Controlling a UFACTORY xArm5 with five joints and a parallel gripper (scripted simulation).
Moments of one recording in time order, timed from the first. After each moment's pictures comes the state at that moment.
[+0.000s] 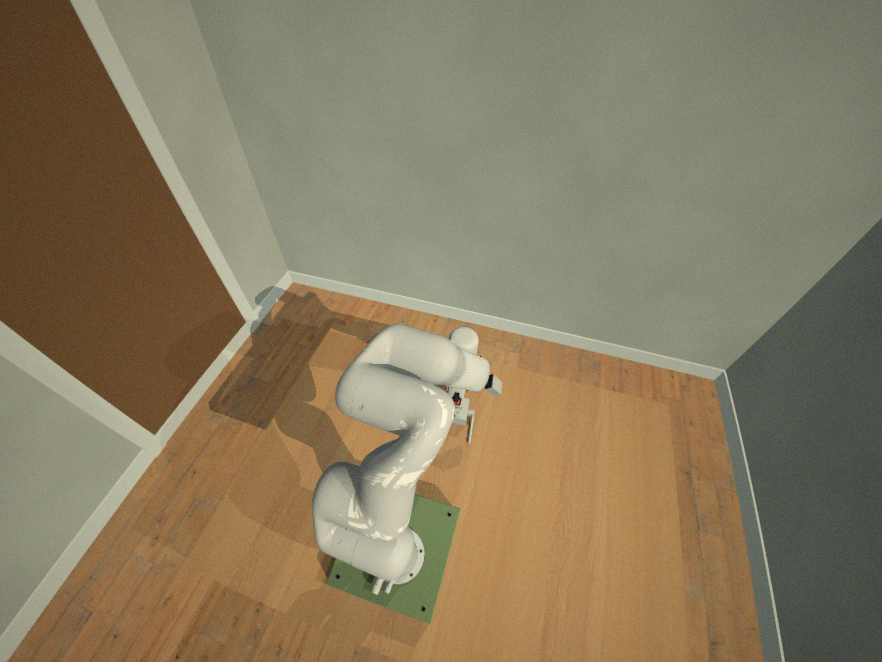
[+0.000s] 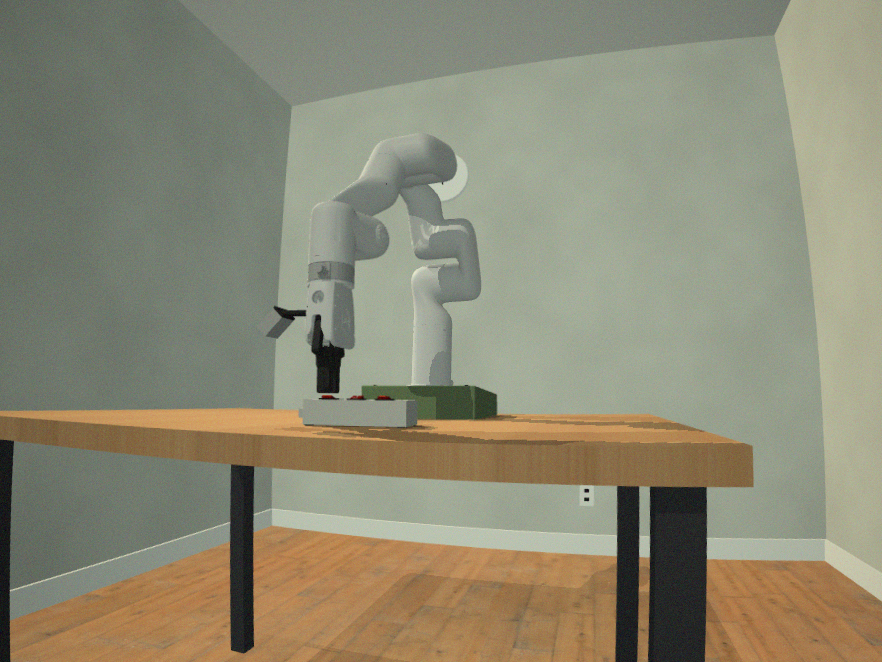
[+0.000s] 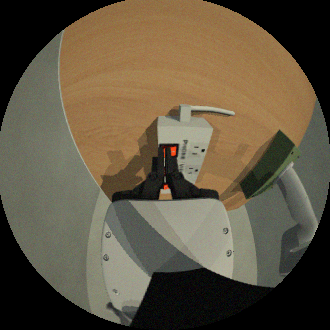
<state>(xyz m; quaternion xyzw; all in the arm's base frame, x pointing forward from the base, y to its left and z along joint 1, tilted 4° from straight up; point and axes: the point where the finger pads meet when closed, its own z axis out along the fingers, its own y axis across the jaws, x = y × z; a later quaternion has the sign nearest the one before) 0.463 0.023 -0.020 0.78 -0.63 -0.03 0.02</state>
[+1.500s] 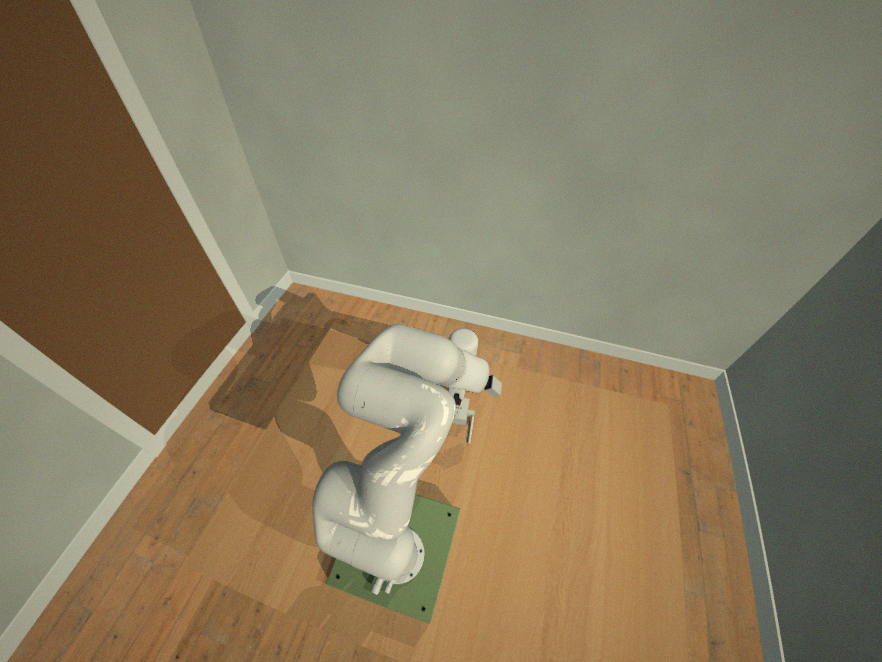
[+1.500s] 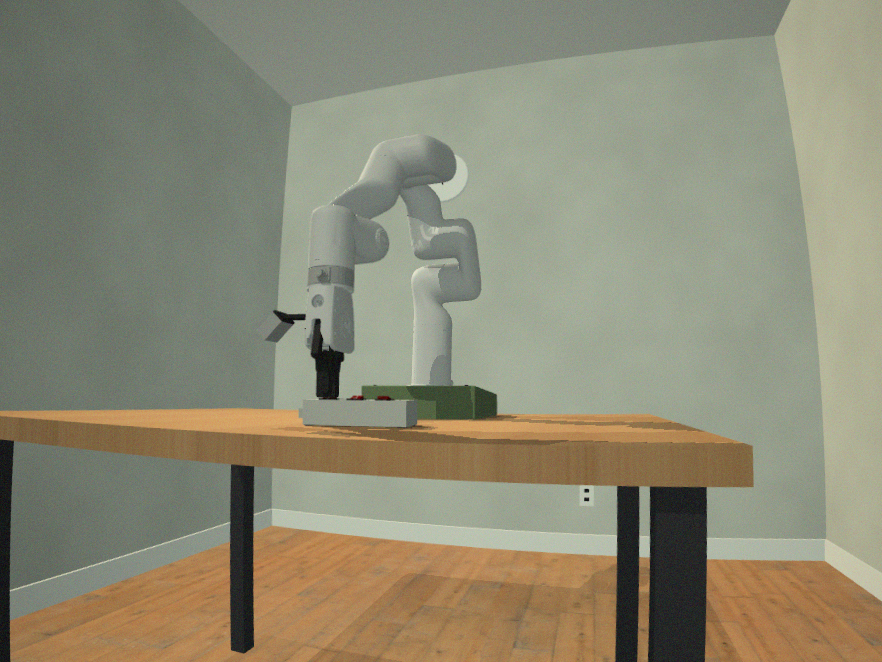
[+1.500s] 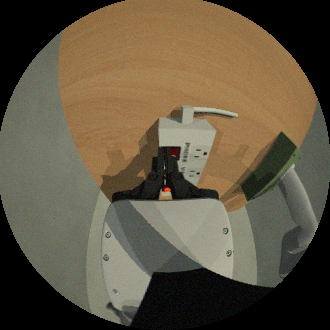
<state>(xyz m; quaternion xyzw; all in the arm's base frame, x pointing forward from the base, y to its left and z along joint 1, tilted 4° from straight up) 0.464 0.024 -0.027 0.78 -0.63 -0.02 0.02</state>
